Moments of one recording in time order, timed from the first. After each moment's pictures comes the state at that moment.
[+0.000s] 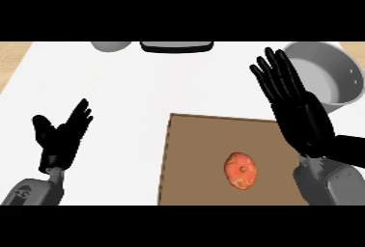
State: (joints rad) left arm -0.13 0.40 -0.19 -1.36 0.35 0.23 0.15; right arm -0.31 -0.26 0.21 -1.72 -0.44 0.02 -0.11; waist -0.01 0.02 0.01
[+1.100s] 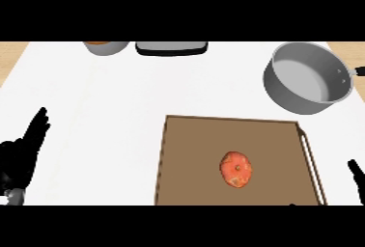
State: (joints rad) left arm 0.02 0.56 -0.14 -1.45 0.20 0.29 0.05; right arm 0.51 -0.46 0.25 -1.96 0.46 -0.72 0.24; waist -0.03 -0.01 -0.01
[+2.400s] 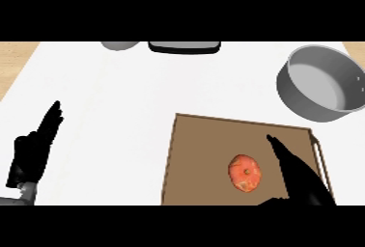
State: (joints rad) left arm -0.02 0.52 -0.16 -1.50 0.15 0.28 0.10; right arm -0.03 -0.38 0.48 -2.04 0.45 0.08 1.21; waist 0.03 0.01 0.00
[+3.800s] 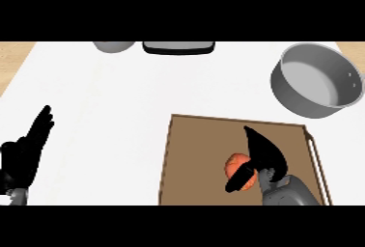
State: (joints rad) left arm 0.03 0.50 -0.08 -1.51 0.12 0.23 0.09; right arm -0.22 -0.19 0.43 -1.57 0.50 0.18 1.15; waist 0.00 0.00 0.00
